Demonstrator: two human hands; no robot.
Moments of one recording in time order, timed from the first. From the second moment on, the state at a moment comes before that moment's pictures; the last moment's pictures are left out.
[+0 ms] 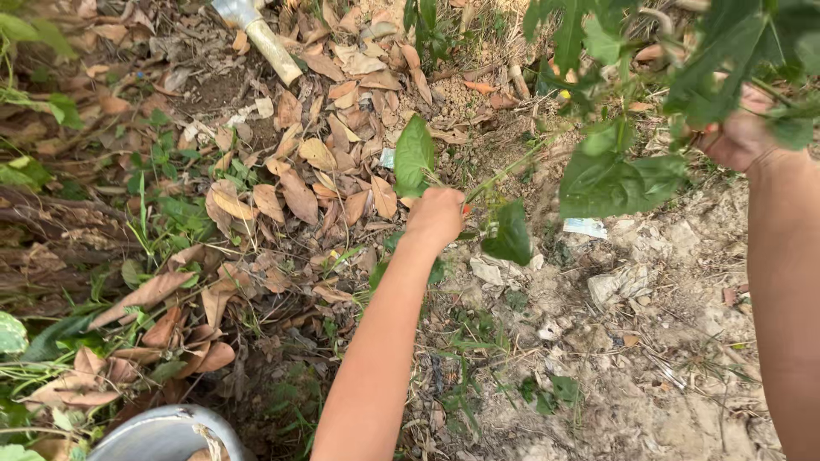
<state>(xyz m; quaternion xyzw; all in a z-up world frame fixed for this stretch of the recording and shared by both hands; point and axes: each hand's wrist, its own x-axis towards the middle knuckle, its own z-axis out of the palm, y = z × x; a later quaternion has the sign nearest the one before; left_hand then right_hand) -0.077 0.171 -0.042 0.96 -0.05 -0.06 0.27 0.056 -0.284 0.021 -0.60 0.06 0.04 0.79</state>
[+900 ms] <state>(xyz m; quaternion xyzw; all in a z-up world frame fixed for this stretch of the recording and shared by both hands) -0.083 0.217 -0.035 0.94 -0.10 0.10 0.31 0.124 -0.232 0.033 -0.62 -0.12 -0.16 0.76</state>
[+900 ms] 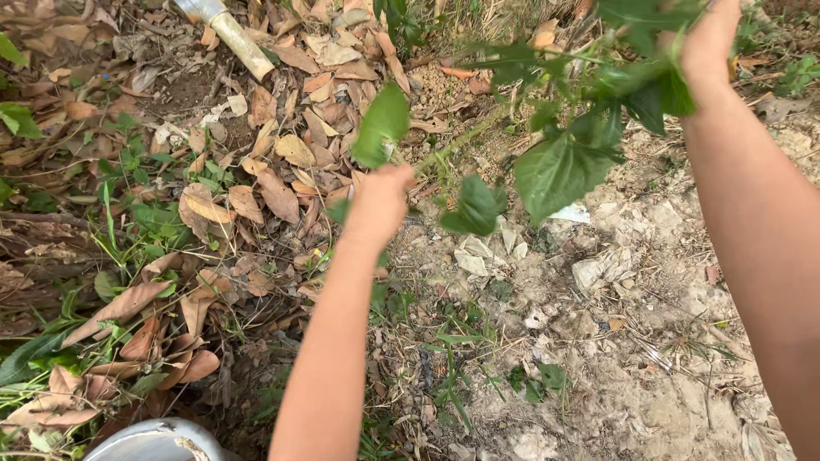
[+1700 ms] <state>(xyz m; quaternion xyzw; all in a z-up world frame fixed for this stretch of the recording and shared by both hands) -0.104 0.276 -0.020 0.96 -0.04 -0.01 0.29 0.122 -0.104 0.011 -0.51 -0.15 0.02 0.85</state>
